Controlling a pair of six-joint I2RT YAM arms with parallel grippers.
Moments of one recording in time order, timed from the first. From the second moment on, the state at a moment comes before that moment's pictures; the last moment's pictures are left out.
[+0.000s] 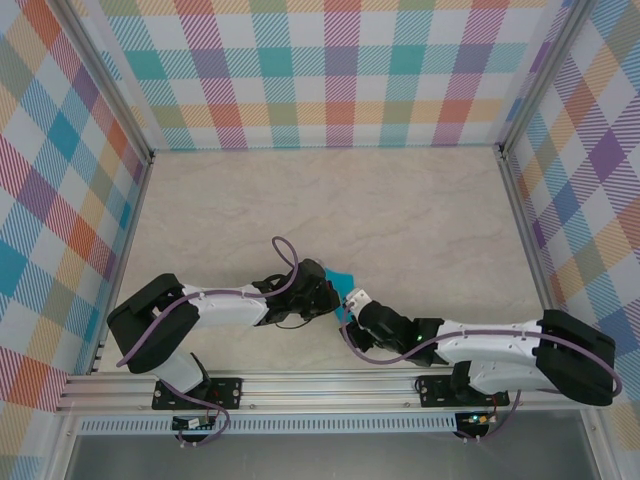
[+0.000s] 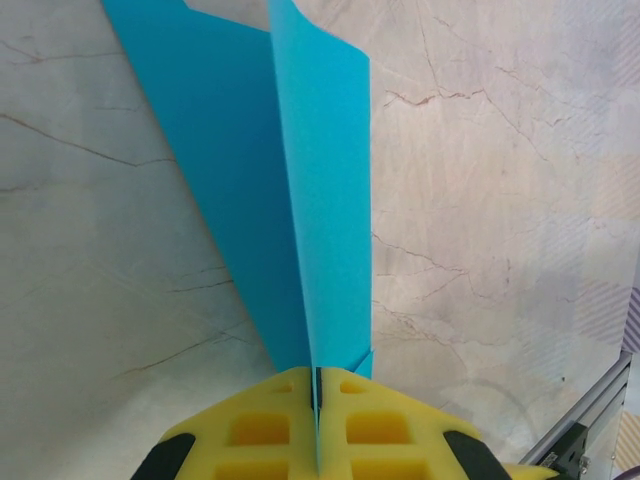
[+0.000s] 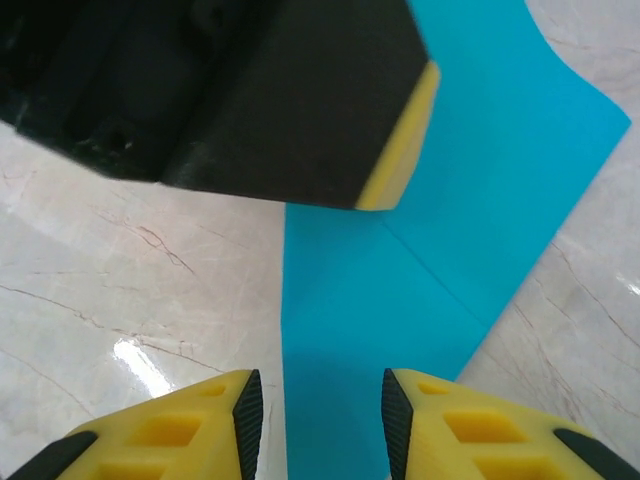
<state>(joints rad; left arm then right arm) -0.92 1.57 0.69 0.08 0.13 -1.14 1.19 1.17 0.35 0.04 0.21 0.34</state>
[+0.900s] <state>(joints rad) -0.91 1.57 0.70 0.07 0.14 -1.13 1.28 1.32 0.36 0.14 0.43 0.24</state>
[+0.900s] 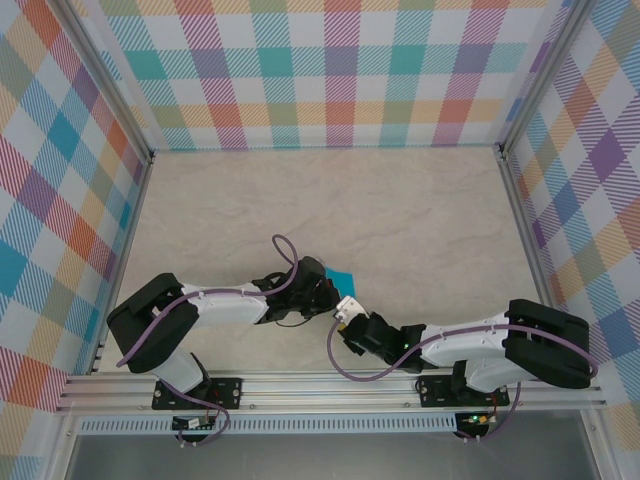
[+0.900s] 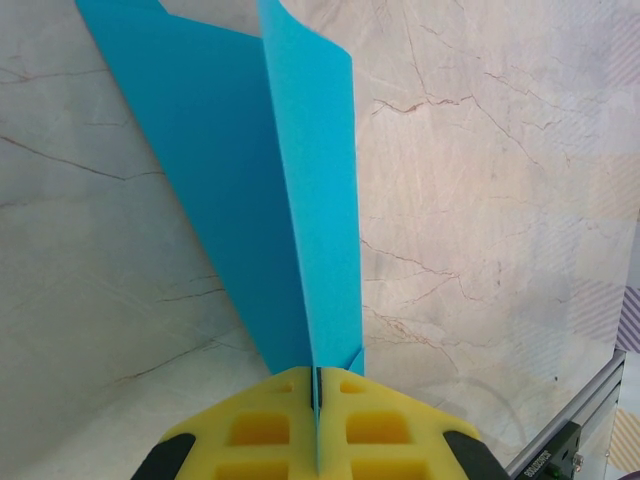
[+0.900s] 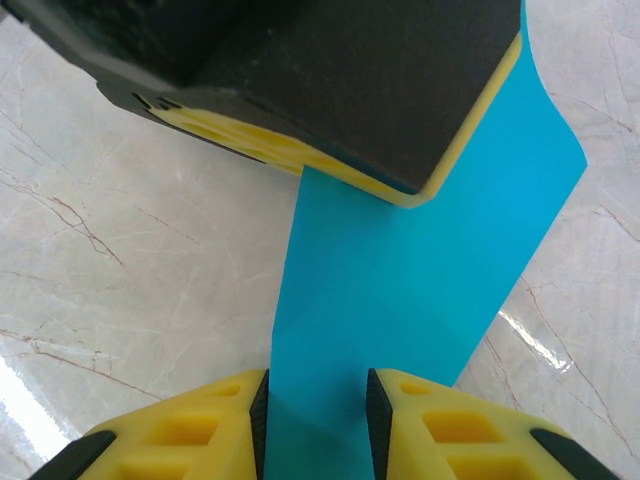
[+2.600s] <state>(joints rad) -0.91 1.10 0.57 -0.18 -0.15 -1.14 1.07 1.19 0.27 0.21 0.18 0.41</state>
